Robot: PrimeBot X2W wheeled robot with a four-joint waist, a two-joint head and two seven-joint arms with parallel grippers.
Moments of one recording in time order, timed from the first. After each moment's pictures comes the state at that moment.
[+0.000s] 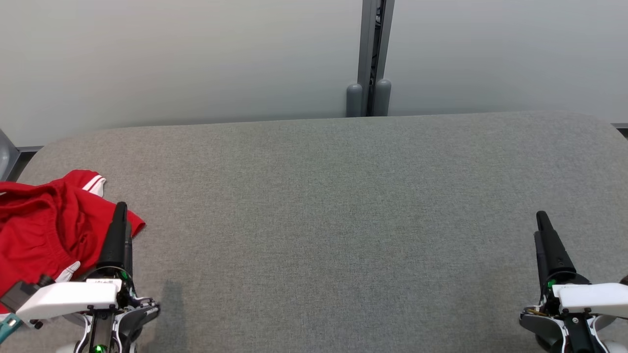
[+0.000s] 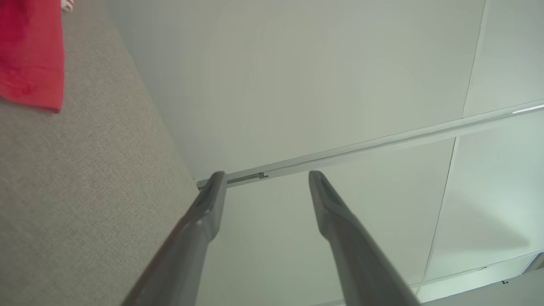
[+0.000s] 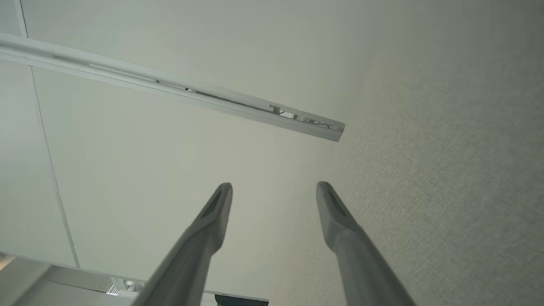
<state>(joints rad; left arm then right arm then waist) -0.14 0.05 0.12 0.27 -1.49 -0.13 0.10 -0.10 -0.07 -0.01 0.24 1.45 0.13 -0.05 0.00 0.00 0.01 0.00</state>
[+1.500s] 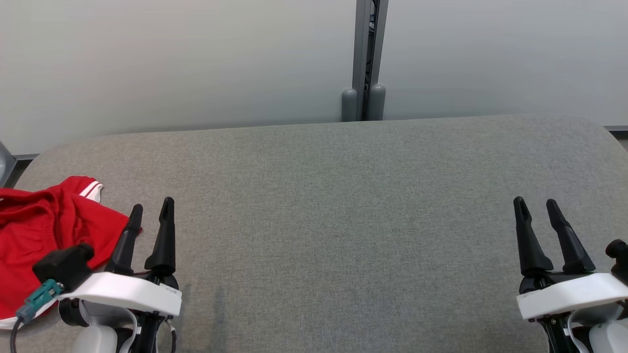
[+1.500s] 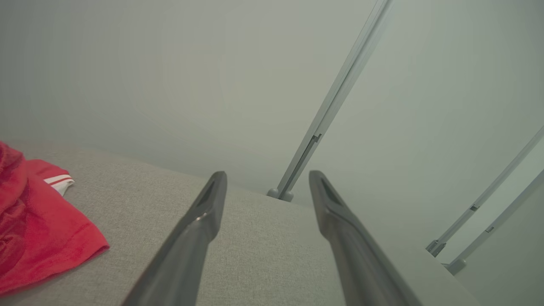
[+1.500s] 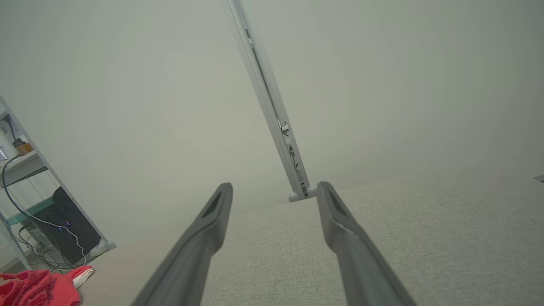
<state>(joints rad) -0.13 0.12 -0.04 0.19 -0.64 -0.10 -0.10 -0.10 -0.15 0.05 0.13 0.55 0.13 -0.17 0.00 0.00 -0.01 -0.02</state>
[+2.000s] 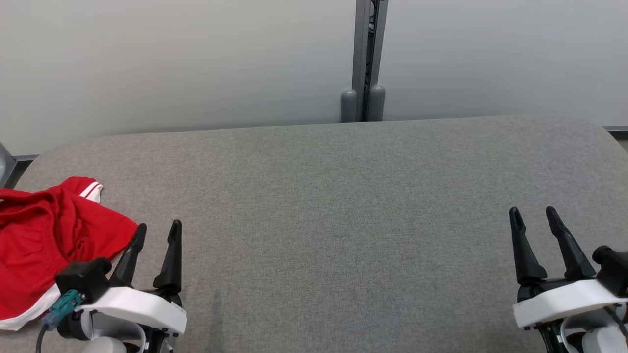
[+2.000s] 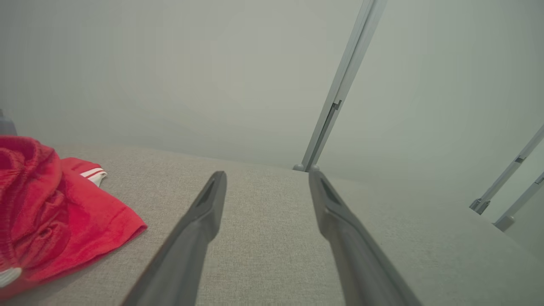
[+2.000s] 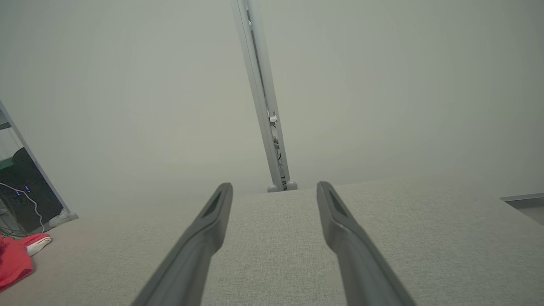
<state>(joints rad) -0.11 0.15 -0.07 0.28 -0.49 -0.09 -0.15 -0.09 -0.14 0.04 0.19 0.38 0.13 -0.20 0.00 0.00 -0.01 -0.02</state>
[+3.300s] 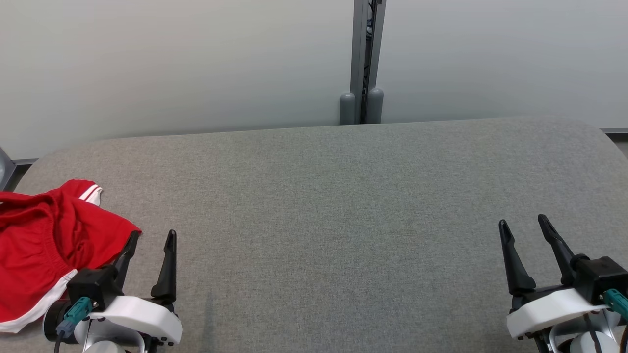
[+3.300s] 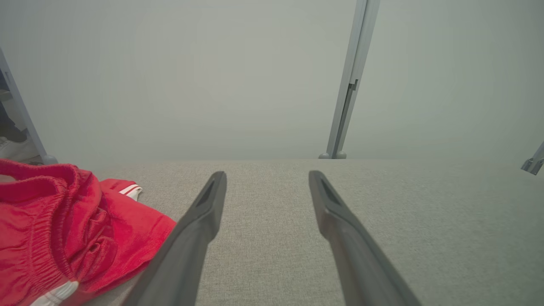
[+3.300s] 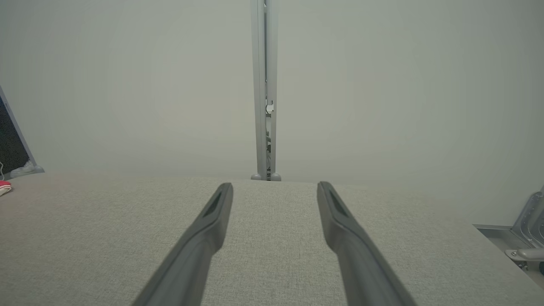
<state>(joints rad) -0.12 0.17 -0.08 0.38 -0.31 -0.06 -0.24 -0.10 -0.13 0.03 0.27 0.16 0.13 -0.25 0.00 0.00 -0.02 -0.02</state>
